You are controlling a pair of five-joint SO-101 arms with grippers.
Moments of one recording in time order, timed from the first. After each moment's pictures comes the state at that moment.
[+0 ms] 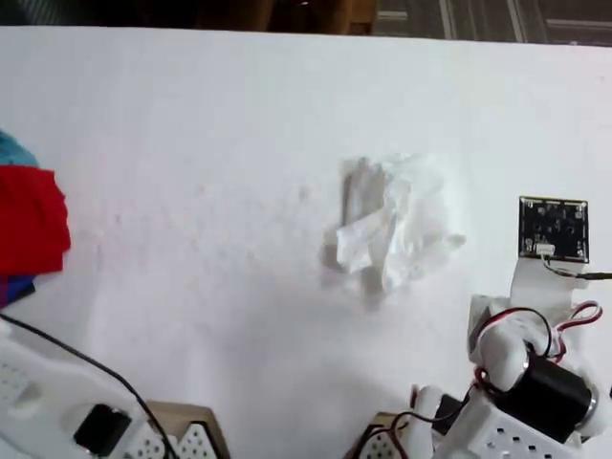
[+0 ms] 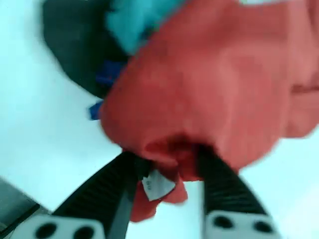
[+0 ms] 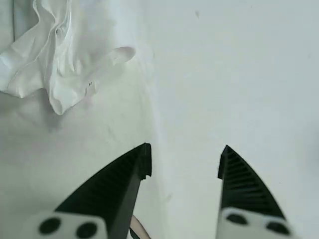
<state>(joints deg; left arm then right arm) -67.0 23.5 -43.0 100.0 -27.5 26.5 -66.8 30.5 100.4 23.3</state>
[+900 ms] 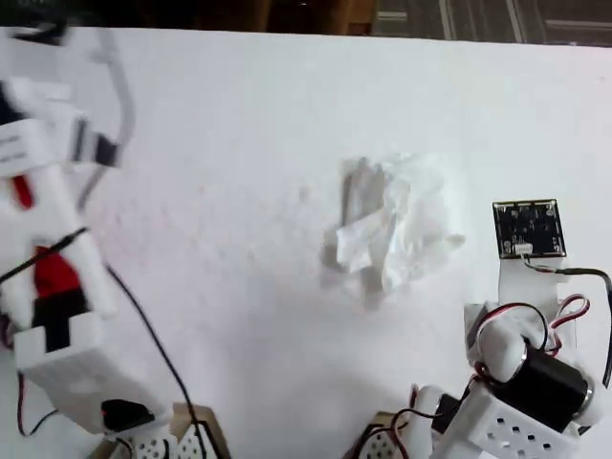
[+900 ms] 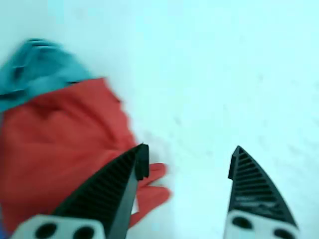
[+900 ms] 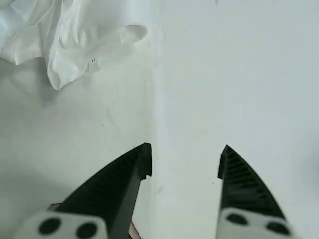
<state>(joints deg) -23.0 12.4 -36.5 101.5 -21.8 26.6 -66.9 33.5 100.2 31.3</state>
